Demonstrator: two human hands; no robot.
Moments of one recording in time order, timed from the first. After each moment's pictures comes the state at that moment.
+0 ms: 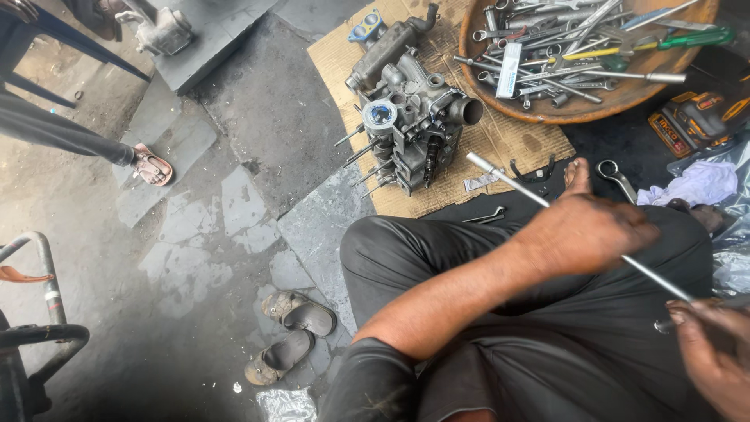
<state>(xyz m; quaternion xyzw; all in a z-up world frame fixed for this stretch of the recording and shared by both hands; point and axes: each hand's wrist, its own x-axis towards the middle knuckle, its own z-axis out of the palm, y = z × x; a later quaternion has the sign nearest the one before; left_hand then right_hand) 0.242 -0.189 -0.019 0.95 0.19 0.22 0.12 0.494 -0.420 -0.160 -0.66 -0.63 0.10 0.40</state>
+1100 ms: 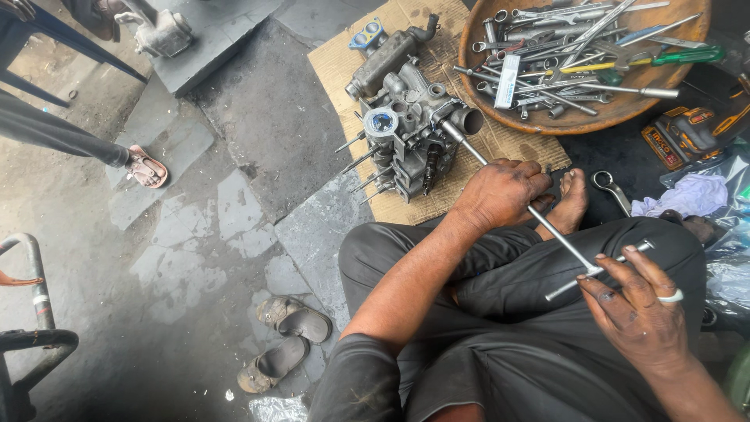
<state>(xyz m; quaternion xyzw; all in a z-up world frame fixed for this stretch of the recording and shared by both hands) 0.168 -0.107 -0.028 0.92 0.26 0.28 0.10 0.368 -0.324 -0.039 -0.55 -0.78 -0.14 0.27</state>
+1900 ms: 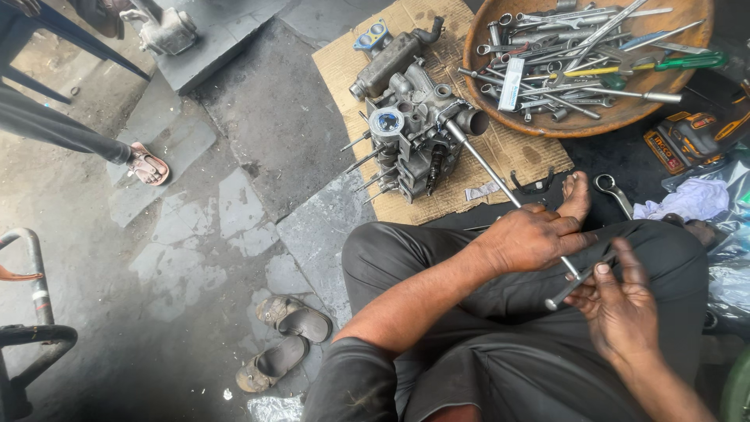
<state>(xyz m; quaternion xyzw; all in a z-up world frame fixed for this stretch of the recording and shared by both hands) 0.176 -0.168 -0.043 0.94 0.16 0.30 0.09 0.349 -0.319 -0.089 -0.57 -0.24 0.52 0.59</state>
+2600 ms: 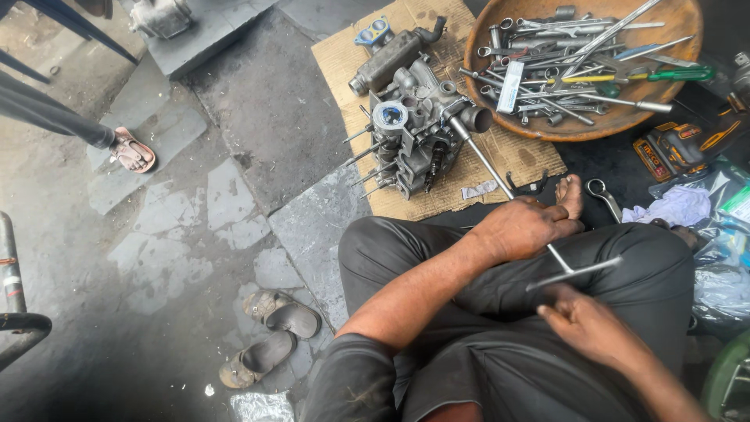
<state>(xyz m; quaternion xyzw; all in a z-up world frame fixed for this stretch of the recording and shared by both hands) 0.176 -0.157 -0.056 0.94 0.18 0.27 0.12 0.368 -0.327 -0.104 -0.67 -0.65 0.36 0.03</state>
